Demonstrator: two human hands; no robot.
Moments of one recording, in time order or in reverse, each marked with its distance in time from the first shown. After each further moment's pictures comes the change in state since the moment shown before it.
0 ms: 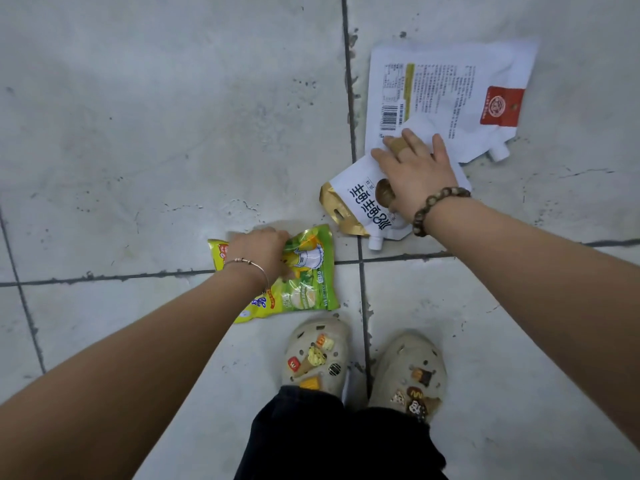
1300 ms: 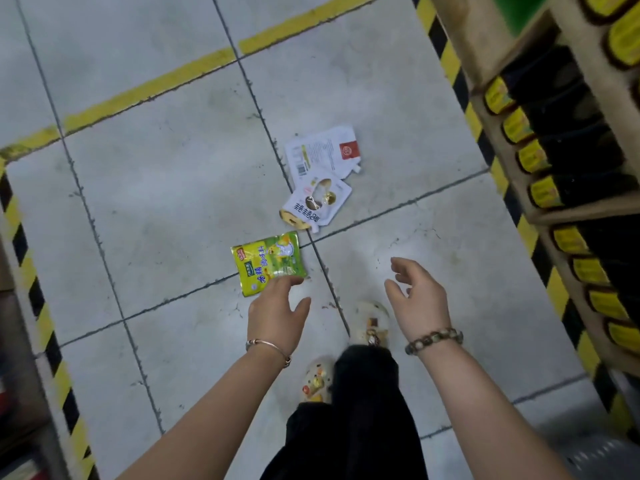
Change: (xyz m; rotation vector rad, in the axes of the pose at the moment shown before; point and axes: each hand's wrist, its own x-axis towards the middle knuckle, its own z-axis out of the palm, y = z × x) left_hand -0.354 0.105 -0.079 -0.669 0.408 0.058; right_hand -0.425 -0.065 -0.100 1.230 0.424 0.647
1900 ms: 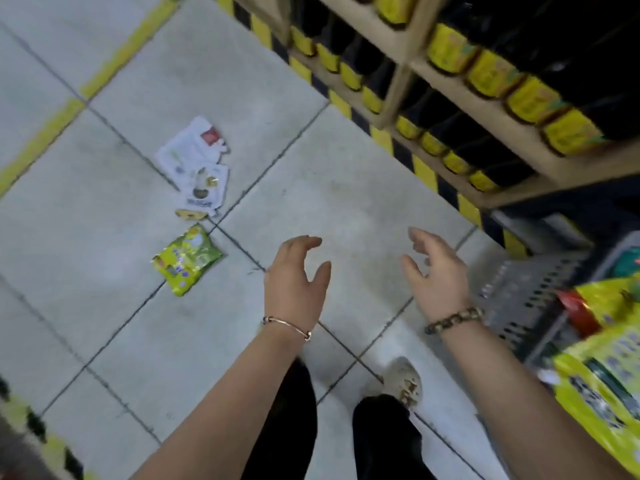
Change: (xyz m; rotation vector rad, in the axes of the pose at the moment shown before) left_hand -0.203 0.144 0.127 -0.027 -0.126 0.508; right_hand -0.188 0.186 -0.173 0.048 0.389 0.048
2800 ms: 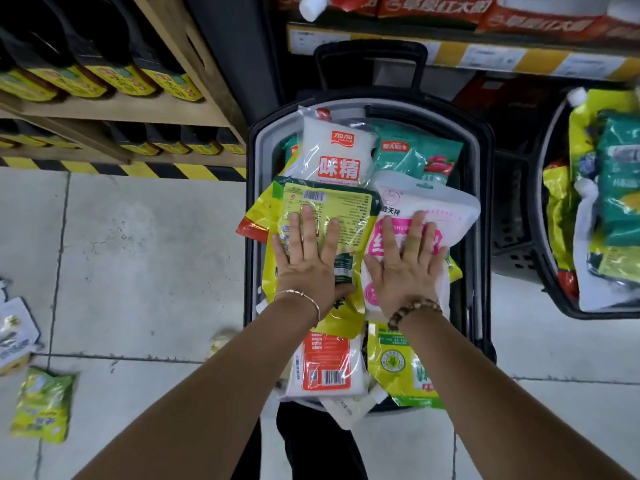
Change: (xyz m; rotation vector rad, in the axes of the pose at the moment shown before) left_hand -0.165 0.181 0.356 1.148 -0.745 0.719; right_hand -0.160 0.336 -0.165 -0.311 0.104 0.586
